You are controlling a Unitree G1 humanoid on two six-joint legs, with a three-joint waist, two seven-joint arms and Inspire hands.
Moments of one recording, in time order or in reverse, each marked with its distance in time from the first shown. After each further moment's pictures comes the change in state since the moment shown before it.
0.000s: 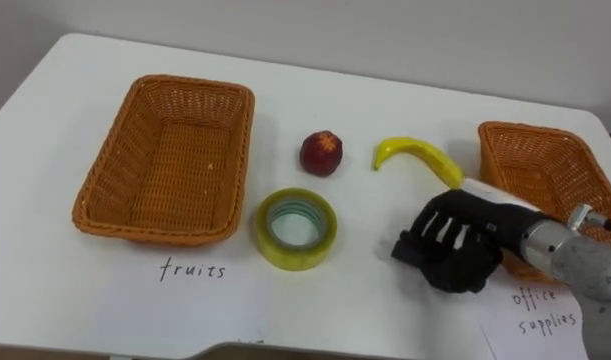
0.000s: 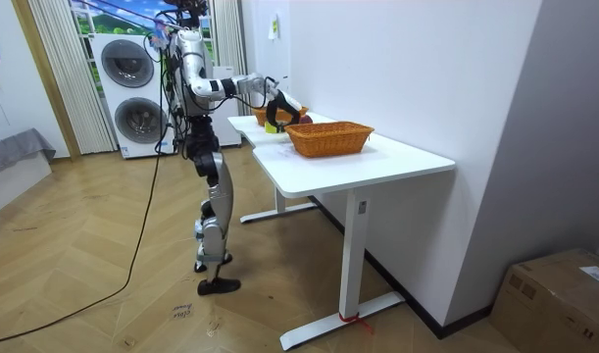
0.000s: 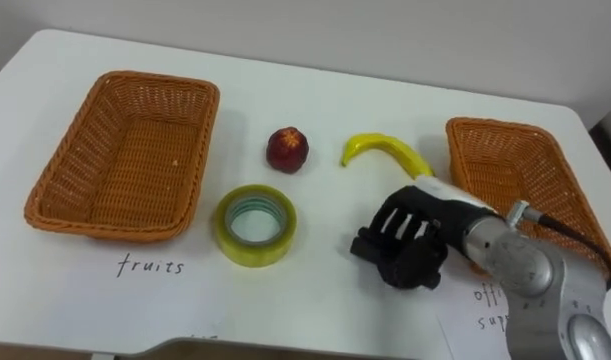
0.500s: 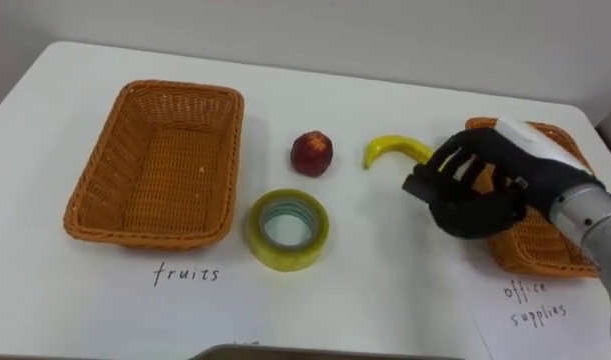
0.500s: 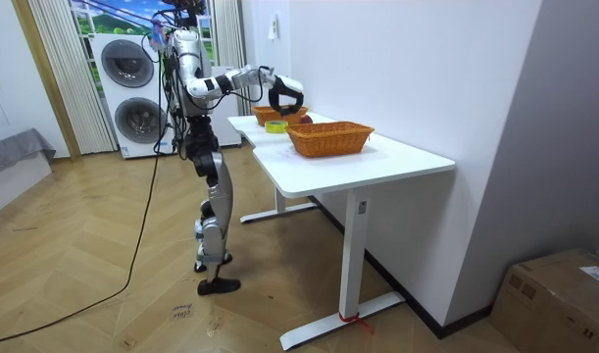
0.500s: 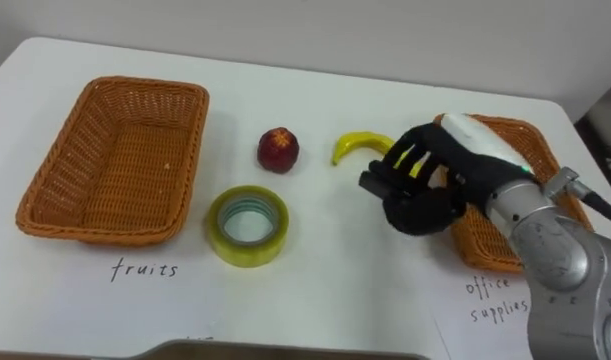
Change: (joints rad) left arm 0.045 -0.027 0.002 -0.046 -0.001 -0.031 -0.005; right arm -0.014 0.022 -0.092 -0.135 0.016 -0.037 -0.171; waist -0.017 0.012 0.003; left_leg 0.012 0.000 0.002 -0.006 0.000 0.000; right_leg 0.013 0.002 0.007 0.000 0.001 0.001
